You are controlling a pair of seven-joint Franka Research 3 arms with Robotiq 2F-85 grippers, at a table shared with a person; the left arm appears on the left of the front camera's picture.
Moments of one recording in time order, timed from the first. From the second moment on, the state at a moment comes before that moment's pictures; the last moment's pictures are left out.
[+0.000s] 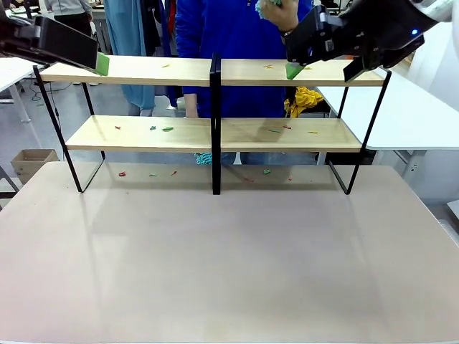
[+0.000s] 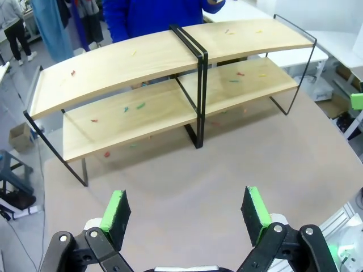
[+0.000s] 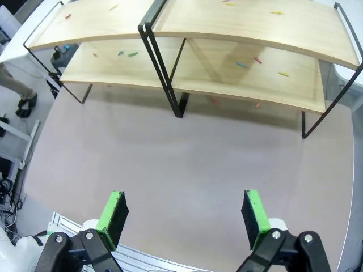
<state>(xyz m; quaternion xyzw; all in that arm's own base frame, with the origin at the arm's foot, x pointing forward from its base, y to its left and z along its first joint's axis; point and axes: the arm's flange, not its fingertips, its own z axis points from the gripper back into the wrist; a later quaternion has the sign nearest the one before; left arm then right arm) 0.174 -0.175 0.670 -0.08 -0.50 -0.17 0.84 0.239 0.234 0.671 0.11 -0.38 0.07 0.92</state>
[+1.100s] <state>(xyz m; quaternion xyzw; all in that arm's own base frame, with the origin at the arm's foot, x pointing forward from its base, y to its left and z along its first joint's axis) 0.176 -0.175 0.669 -0.09 -0.50 -0.17 0.85 0.185 0.266 0.691 0.08 -0.46 0.18 0.87</state>
